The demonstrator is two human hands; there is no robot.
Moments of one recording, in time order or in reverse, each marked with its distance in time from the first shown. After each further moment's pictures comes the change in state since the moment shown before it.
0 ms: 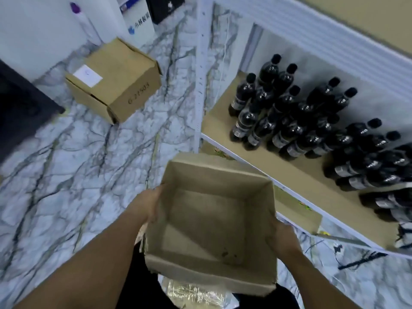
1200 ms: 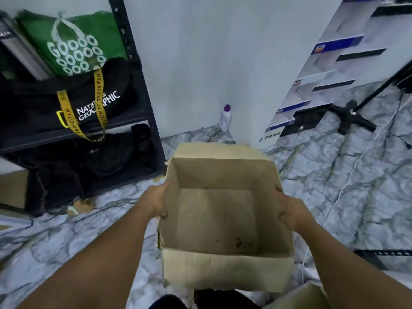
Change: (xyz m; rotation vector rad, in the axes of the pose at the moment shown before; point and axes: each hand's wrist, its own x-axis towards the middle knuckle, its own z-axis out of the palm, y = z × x) left_hand 0.079 -0.400 -0.464 -0.535 0.404 -0.336; right_hand 0.224 -0.798 -0.232 -0.387 -0.043 -0.682
